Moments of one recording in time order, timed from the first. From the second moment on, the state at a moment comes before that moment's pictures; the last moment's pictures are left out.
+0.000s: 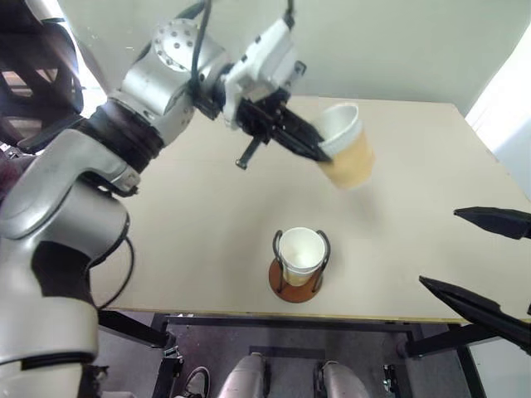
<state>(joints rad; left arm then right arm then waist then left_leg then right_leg) -1.69 0.76 -1.11 0.60 -1.07 -0.22 -1.59 0.51 -1.16 -1.59 -0.99 1.74 0.97 0.50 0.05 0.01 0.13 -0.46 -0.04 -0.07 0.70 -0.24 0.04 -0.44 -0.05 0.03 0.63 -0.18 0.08</state>
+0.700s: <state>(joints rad) -1.92 0.79 -1.82 0.53 -1.15 -0.64 -1.59 0.71 -1.11 -1.74 -1.05 1.82 0.86 0.45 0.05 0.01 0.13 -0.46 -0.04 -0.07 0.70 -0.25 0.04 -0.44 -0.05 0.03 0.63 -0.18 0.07</state>
